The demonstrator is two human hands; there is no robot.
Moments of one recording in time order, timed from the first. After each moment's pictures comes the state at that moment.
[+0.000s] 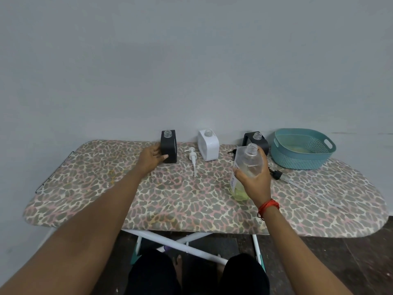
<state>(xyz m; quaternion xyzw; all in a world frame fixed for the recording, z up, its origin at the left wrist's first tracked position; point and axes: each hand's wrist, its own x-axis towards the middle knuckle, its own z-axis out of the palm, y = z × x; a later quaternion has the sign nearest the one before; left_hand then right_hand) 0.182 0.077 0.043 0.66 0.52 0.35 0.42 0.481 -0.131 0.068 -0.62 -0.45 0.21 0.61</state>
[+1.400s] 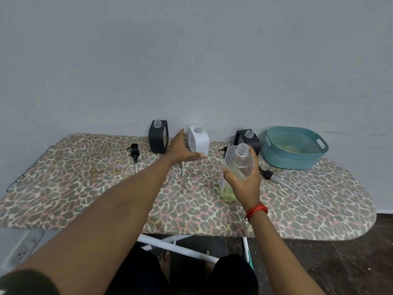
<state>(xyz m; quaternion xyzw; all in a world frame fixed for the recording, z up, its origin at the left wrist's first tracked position) 0.318 0.092 0.036 0.73 0.51 0.27 0.37 0.487 -0.124 0.057 -0.61 -0.46 0.19 0.62</state>
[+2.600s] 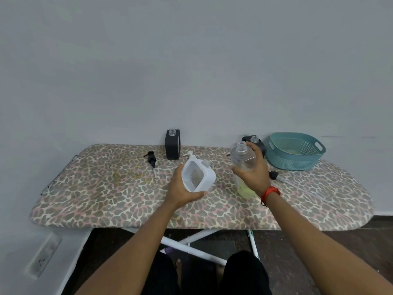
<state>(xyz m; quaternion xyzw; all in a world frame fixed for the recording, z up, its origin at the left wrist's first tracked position) 0.235 -0.045 0.002 0.72 0.44 0.38 0.38 0.490 -0.120 0.083 -0.65 -0.53 0.17 0.53</state>
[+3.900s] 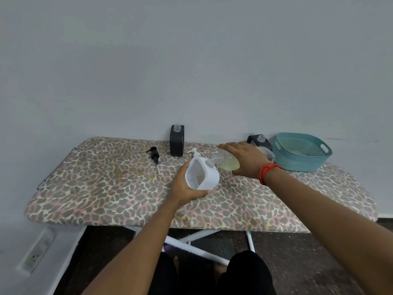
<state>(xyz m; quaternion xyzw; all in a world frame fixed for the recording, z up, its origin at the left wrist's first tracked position) 0.229 -0.037 0.000 0.70 0.40 0.41 0.42 0.476 -0.070 0.125 -0.62 -0.78 -0.08 0.01</state>
